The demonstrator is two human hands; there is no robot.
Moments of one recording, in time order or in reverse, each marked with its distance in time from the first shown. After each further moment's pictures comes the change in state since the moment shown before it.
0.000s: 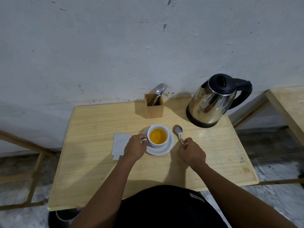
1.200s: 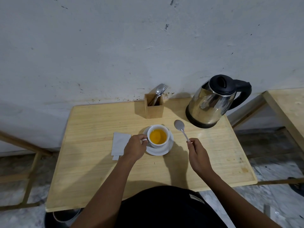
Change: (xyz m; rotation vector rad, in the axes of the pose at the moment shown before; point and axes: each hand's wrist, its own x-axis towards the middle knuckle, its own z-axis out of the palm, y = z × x) left_hand 0.004 -0.007 0.002 -0.011 -0.006 0.031; right_hand -0.047 -0.003 -0.033 0.492 0.063 -0.191
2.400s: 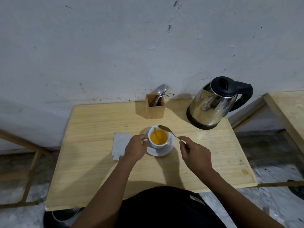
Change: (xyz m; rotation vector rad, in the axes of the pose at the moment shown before) left_hand 0.000 0.002 0.000 0.001 0.003 -0.001; right_hand -0.004 -0.024 -0.001 -0.536 0.166 -0.347
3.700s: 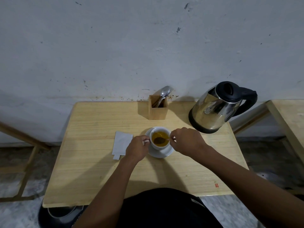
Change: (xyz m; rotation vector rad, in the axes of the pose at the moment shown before) left_hand -0.006 0.004 -0.003 -0.013 -0.008 -0.021; right_hand 0.068 -0.055 -0.030 -0.389 -0.459 -0.297
